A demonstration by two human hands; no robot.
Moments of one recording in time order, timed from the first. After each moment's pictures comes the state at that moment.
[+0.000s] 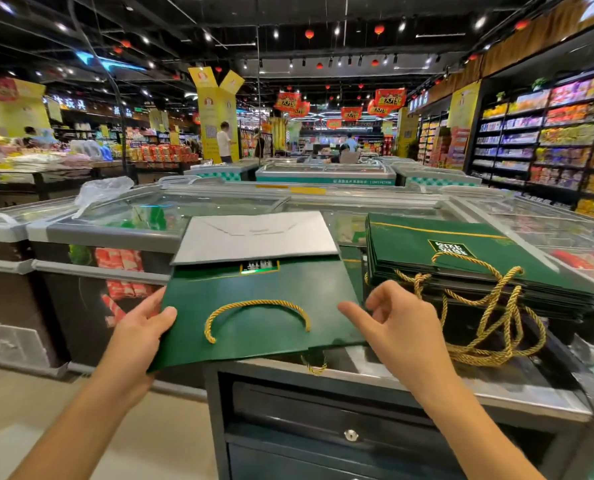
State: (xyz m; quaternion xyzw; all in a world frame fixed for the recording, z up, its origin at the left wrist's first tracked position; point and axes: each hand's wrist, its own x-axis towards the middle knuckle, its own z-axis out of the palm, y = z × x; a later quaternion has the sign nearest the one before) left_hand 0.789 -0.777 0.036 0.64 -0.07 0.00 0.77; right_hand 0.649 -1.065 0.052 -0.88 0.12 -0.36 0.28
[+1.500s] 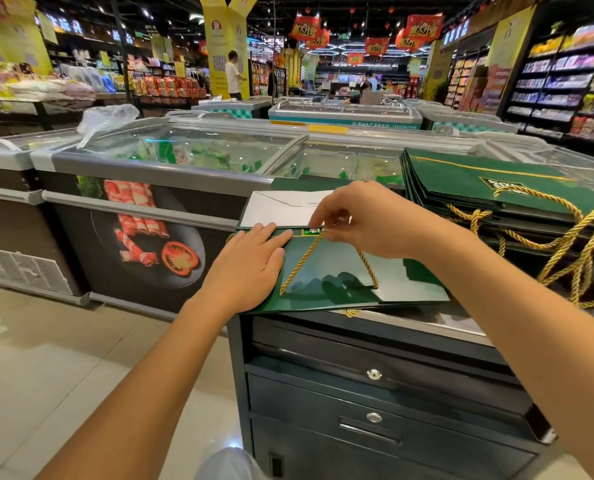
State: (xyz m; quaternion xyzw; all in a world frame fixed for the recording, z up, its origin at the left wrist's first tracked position) left_hand 0.833 -0.849 -0.004 0.92 -0.35 0.13 0.15; right_hand 0.730 -1.040 0.107 -0.98 -0.12 -0.10 0.12
